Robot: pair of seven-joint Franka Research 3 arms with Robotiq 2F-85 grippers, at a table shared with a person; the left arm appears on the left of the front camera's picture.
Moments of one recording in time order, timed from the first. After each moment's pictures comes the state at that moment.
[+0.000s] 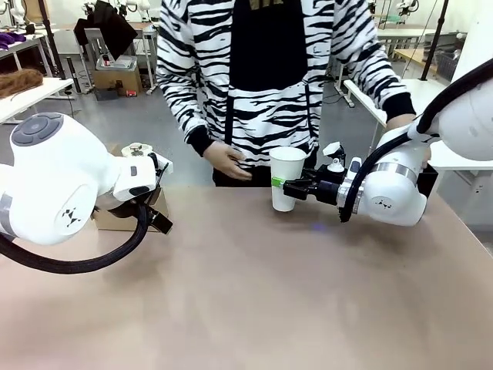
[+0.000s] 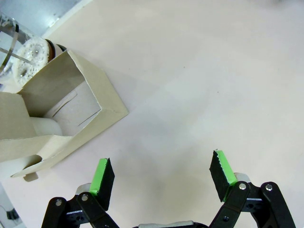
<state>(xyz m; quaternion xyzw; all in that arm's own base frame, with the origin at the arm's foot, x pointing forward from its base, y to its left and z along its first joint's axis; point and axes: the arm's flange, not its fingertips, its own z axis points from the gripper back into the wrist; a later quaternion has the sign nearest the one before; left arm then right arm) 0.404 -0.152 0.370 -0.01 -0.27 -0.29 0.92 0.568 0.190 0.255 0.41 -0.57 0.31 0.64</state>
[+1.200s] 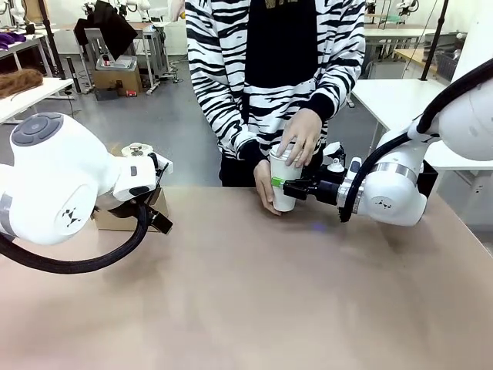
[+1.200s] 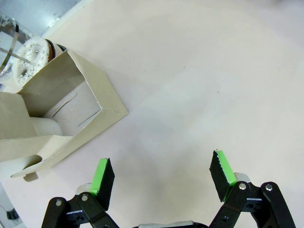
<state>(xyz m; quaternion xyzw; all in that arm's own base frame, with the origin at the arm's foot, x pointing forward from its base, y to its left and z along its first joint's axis) 0.404 -0.152 0.370 -0.01 -0.27 -0.29 0.92 0.568 0.190 0.255 0.41 -0.57 0.31 0.64</state>
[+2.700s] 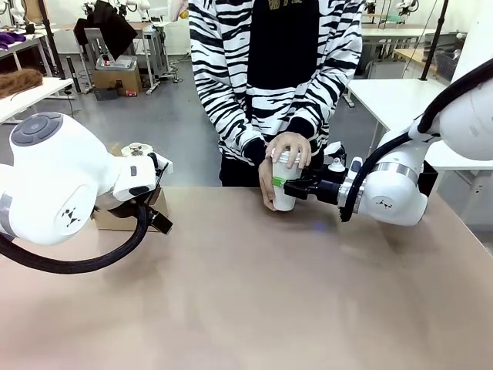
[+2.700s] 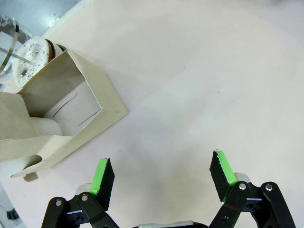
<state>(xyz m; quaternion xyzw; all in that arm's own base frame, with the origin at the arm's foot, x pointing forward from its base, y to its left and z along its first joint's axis) 0.404 -0.152 0.370 -0.01 -0.27 -0.29 0.92 0.568 0.188 0.256 0.41 -0.57 0.31 0.64</state>
